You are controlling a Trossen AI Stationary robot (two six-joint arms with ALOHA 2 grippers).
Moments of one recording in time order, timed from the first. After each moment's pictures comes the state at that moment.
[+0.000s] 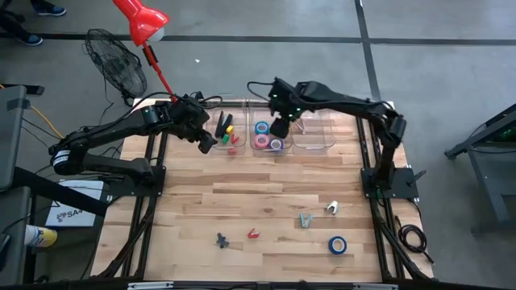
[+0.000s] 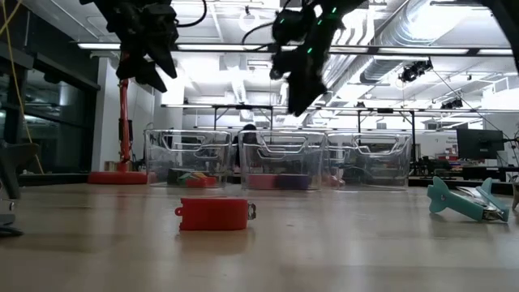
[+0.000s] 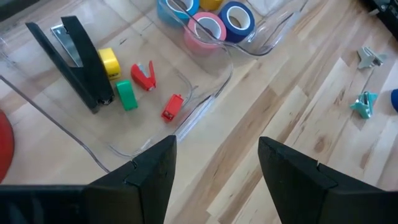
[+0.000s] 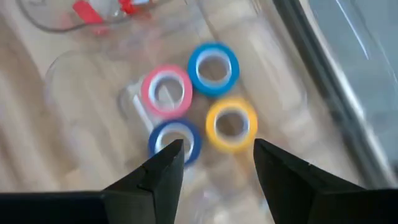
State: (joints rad) left arm 0.46 1.06 1.01 -0.81 0.13 -0.40; right arm -0.45 1.86 1.72 -1.01 0.01 0.04
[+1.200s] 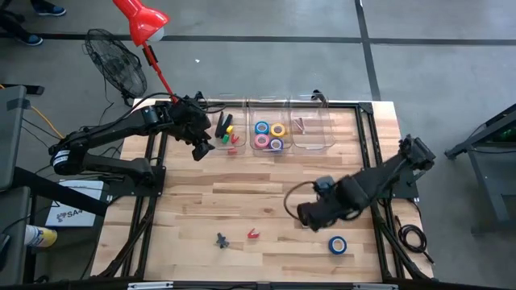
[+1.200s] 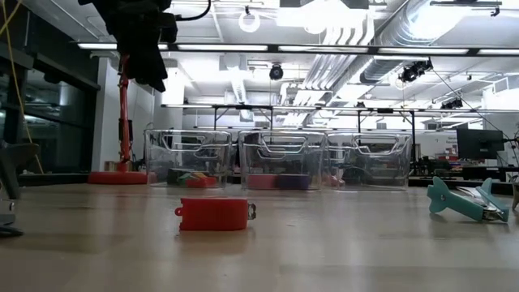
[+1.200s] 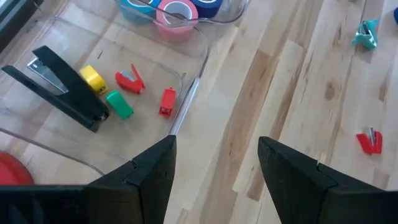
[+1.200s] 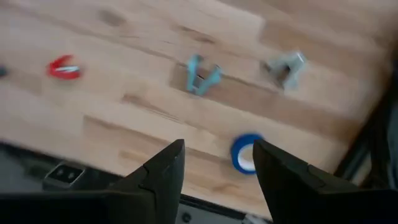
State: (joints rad) left arm 0.46 1.06 1.01 -0.86 0.19 -0.08; right arm 0.53 1.68 1.72 -1.54 0.03 1.82
